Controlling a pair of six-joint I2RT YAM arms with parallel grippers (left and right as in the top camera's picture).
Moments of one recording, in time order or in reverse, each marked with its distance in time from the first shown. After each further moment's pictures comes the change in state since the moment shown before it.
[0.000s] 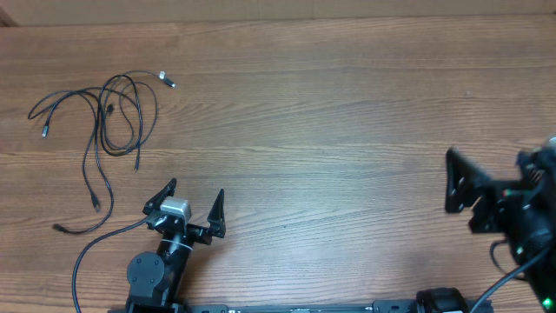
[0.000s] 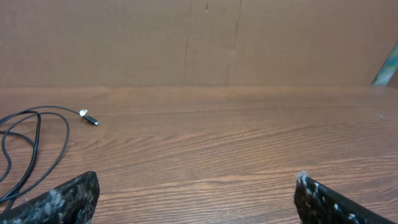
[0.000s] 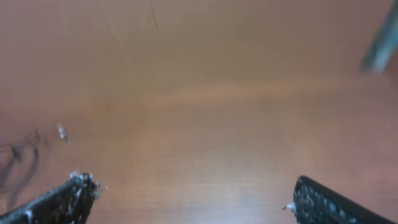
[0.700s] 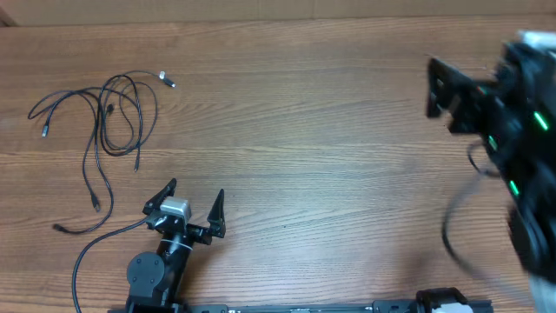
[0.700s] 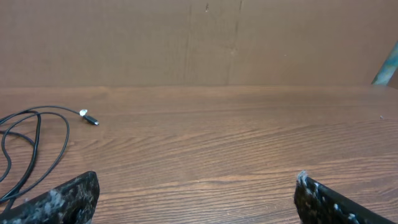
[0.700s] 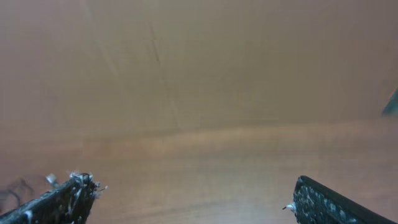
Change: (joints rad) left arm 0.000 0.000 0.000 0.000 0.000 0.000; right arm 0.000 0.245 -0.001 0.461 0.000 -0.001
